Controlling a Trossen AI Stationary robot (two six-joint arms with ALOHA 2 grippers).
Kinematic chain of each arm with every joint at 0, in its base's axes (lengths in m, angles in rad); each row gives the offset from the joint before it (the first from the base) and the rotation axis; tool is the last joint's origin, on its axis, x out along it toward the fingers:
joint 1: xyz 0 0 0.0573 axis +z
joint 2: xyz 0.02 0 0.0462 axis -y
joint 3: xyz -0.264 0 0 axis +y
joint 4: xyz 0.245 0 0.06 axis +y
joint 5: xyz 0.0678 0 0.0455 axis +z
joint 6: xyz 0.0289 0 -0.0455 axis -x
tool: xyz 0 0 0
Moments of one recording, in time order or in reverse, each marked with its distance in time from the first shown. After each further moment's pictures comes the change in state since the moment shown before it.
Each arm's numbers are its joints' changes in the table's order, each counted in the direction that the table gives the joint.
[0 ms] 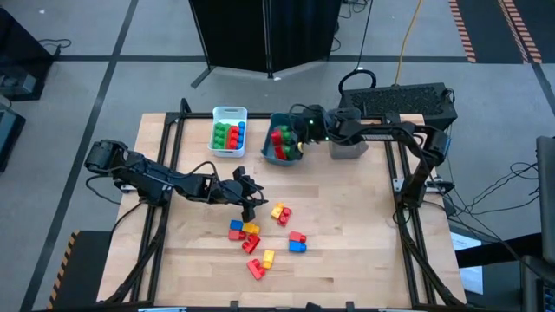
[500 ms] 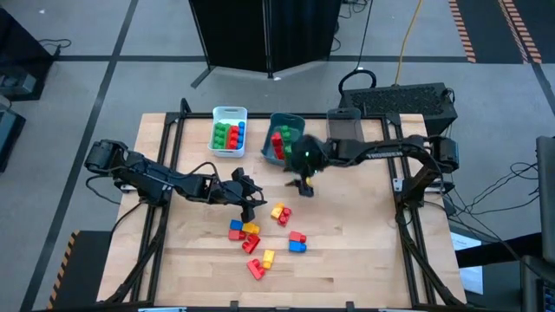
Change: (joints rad) left arm -0.007 0.000 0.000 0.036 -0.005 0.051; right arm 0.278 0.090 -0.001 0.256 0.124 0.135
